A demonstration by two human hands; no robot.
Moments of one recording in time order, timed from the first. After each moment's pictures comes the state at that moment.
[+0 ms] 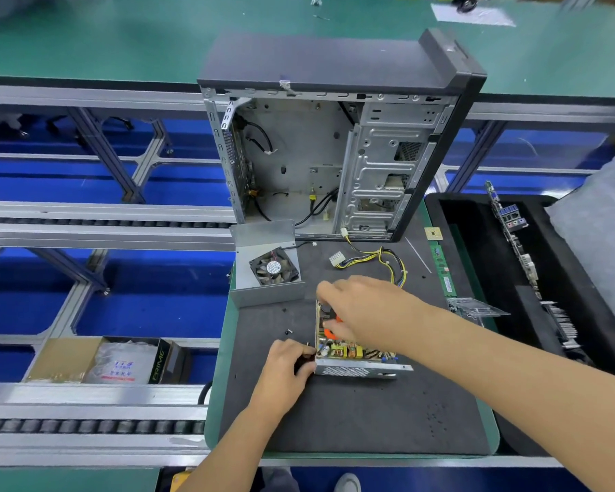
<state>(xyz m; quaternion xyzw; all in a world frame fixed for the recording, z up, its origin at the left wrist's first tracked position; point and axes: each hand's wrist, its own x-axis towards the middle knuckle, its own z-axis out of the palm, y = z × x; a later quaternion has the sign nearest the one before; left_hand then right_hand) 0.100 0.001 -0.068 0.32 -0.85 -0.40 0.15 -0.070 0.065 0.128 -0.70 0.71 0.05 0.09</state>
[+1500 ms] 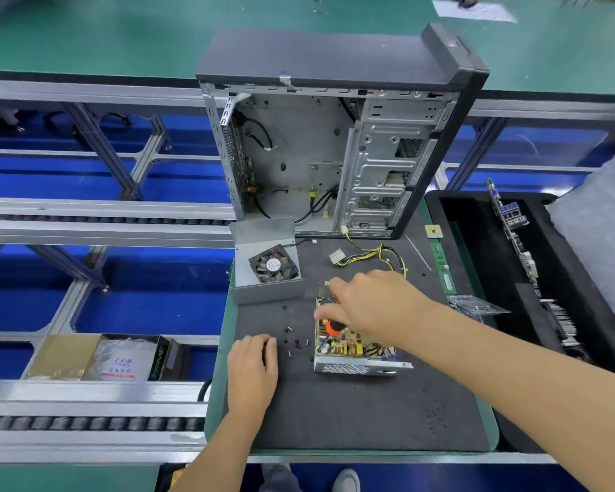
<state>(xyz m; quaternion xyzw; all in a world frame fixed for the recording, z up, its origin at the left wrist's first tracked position) 0.124 -0.015 -0.076 0.48 -0.81 -0.25 0.22 -0.072 0.065 0.130 -0.66 0.74 0.10 0.06</state>
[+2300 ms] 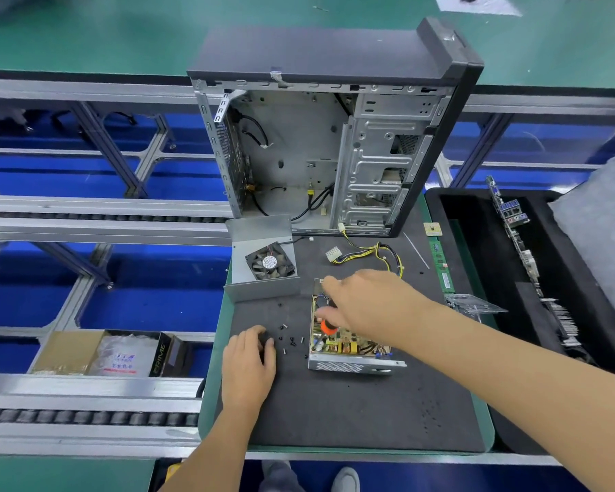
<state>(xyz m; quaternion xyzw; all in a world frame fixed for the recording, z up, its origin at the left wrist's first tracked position) 0.123 -0.015 -0.082 0.47 -0.83 -0.21 0.21 -0.078 0.071 0.128 -0.69 0.72 0.08 0.03</state>
